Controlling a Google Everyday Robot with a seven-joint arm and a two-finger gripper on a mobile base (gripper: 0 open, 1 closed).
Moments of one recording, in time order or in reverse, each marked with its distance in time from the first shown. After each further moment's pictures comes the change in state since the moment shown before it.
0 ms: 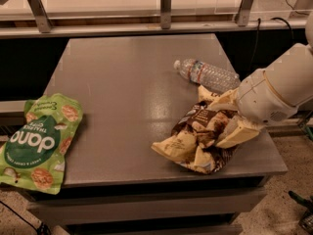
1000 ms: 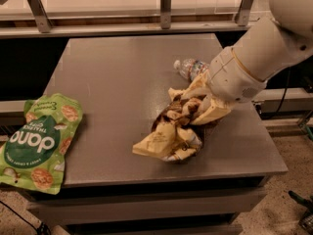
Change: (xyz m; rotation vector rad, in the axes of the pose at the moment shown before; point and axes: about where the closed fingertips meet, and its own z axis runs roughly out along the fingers) arm -0.059 -0.030 0.002 -0.022 -0.037 -0.168
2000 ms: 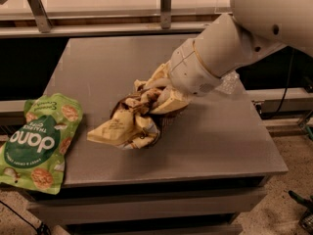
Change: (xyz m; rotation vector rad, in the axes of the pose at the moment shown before) arm -0.076 -0.038 0.028 0.100 -0.128 -0.096
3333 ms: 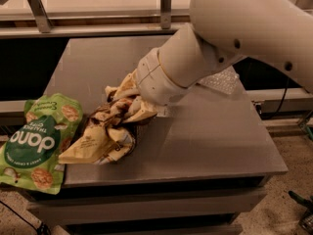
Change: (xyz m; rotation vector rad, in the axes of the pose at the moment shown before) arm -0.053 0.005 0.037 0.000 -0.037 -0.194
